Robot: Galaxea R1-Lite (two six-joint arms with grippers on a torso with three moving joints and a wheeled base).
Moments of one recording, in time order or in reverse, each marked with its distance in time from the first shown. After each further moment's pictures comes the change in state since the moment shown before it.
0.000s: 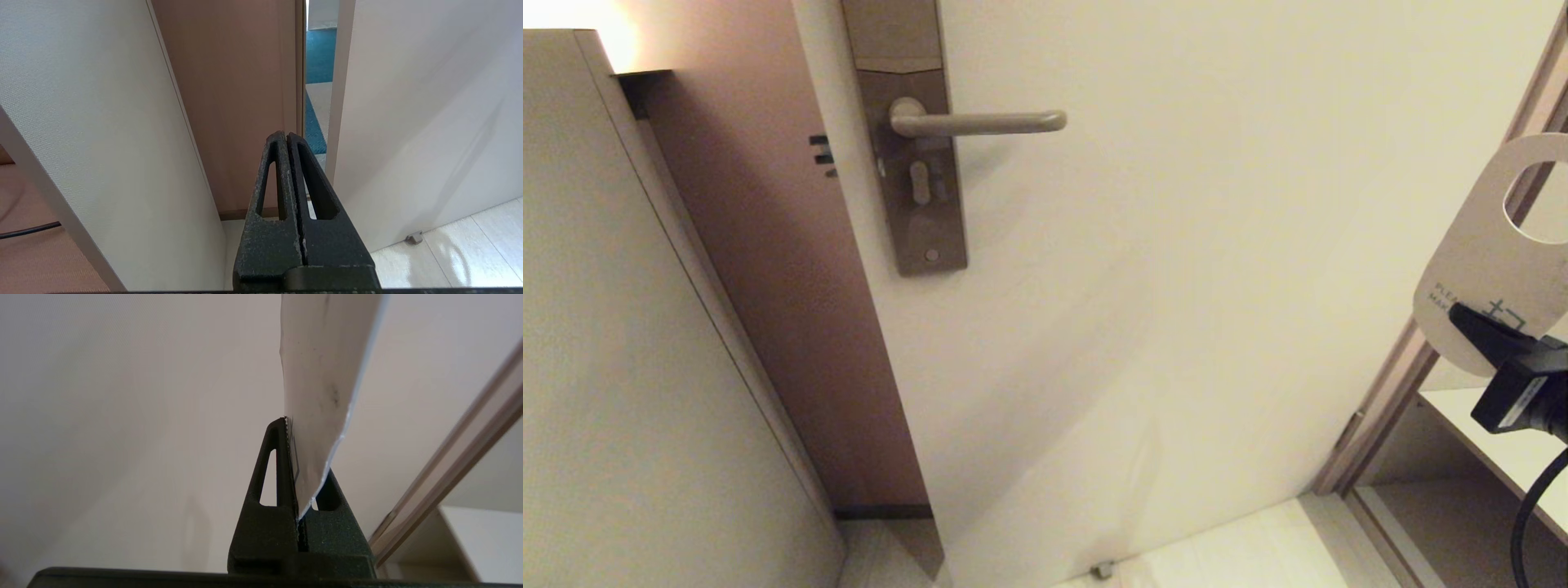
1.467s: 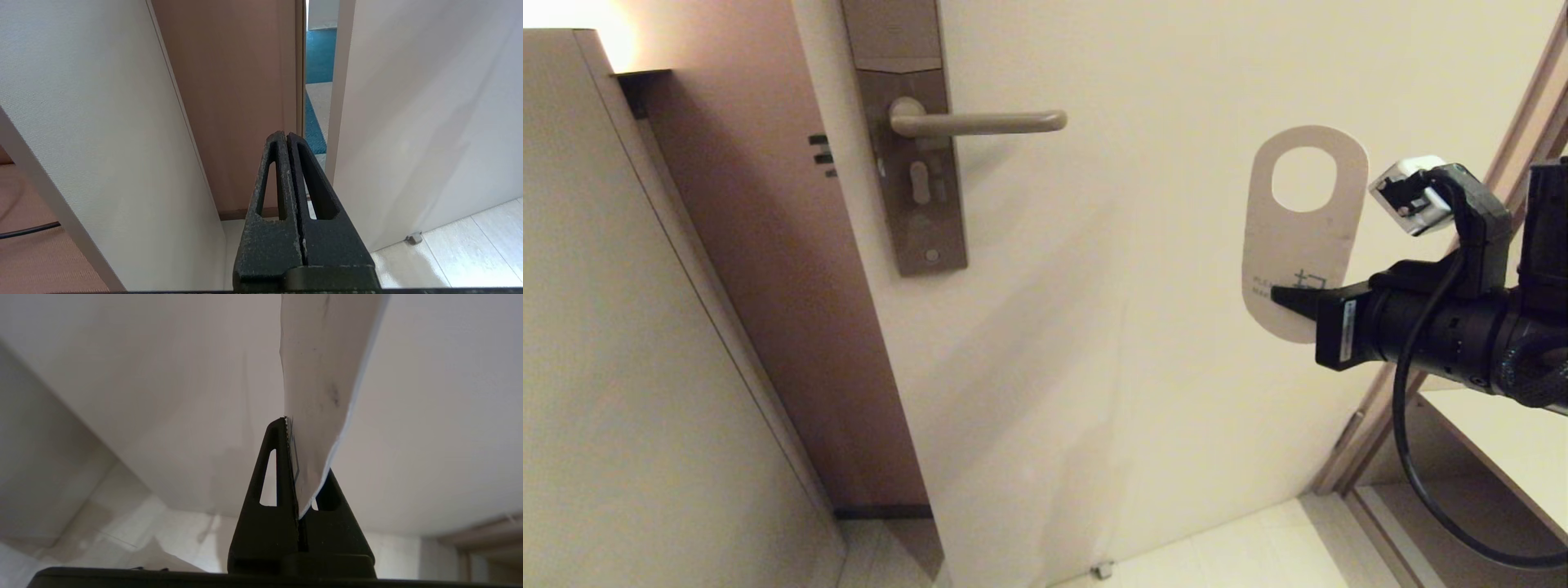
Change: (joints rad) left arm 0.000 0.000 0.000 0.000 0.000 0.000; right arm 0.165 0.294 -0.517 0.544 0.178 0.131
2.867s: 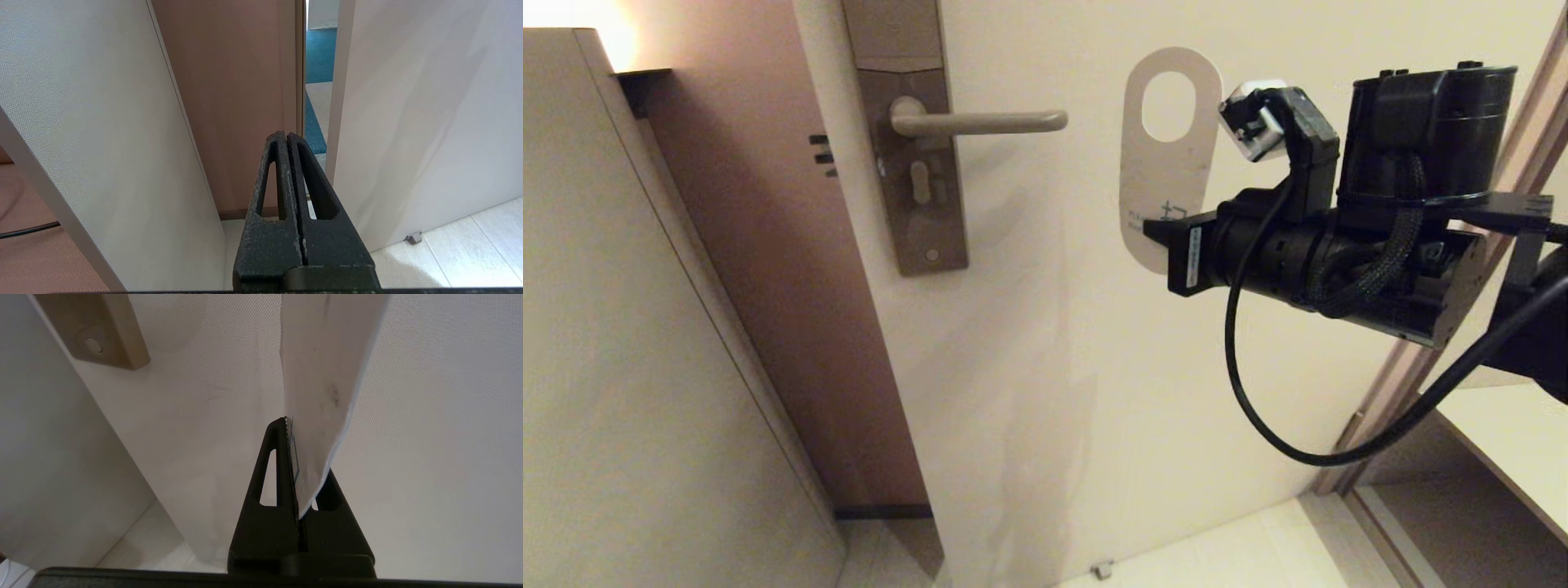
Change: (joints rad) left arm 0.000 0.000 0.000 0.000 0.000 0.000; right arm 0.165 0.257 -0.305 -0.100 -0.014 -0.008
